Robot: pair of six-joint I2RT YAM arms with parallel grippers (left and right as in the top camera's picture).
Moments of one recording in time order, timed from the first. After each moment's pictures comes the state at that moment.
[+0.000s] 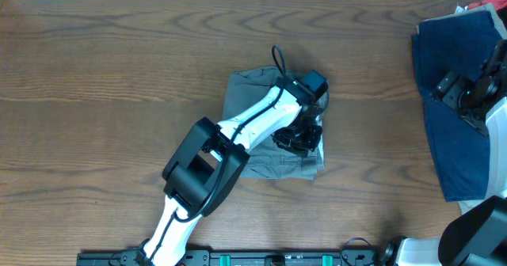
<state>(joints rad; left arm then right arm) -0.75 2.18 1.65 -1.03 0.44 -0.33 -0.39 1.58 1.32 -0.91 0.05 0.33</state>
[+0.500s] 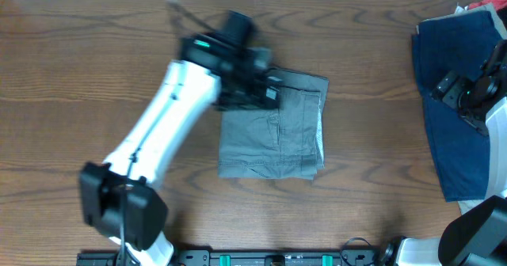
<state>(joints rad) -0.36 1.80 1.70 -1.26 0.40 -0.29 -0.39 1.58 1.32 -0.91 0.05 0.33</state>
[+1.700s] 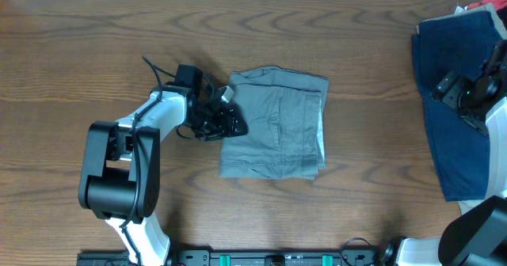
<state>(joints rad) -0.16 1.92 1.08 -0.62 0.72 -0.11 -0.39 1.58 1.32 -0.91 0.05 0.33</state>
